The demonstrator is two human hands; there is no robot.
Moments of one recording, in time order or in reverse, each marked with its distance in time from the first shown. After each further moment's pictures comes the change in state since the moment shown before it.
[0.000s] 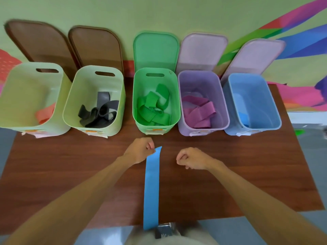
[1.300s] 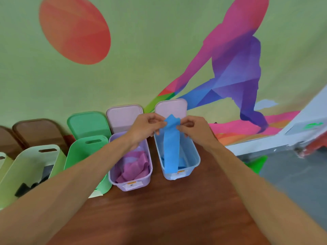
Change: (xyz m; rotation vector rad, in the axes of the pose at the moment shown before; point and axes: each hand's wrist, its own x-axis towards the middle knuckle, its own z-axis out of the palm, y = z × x) left_hand 0.053 0.407 -0.021 -0.485 0.194 0.351; right_hand -0.175 0.094 -0.269 0.467 0.938 -0.500
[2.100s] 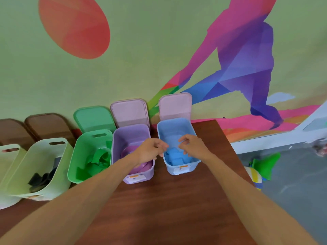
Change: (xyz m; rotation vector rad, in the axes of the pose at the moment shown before) left_hand -0.019 -0.080 0.029 0.303 -0.195 -0.233; right_hand -0.009 0.079 0.031 -0.214 -0.239 0.288
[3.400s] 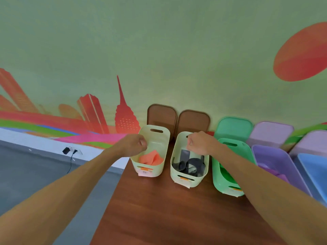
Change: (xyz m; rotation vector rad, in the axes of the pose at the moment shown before) left_hand -0.330 -0.332 -0.454 0.355 0.364 -0.214; right_hand -0.045 -0.408 0.426 -0.861 -0.301 -0.448
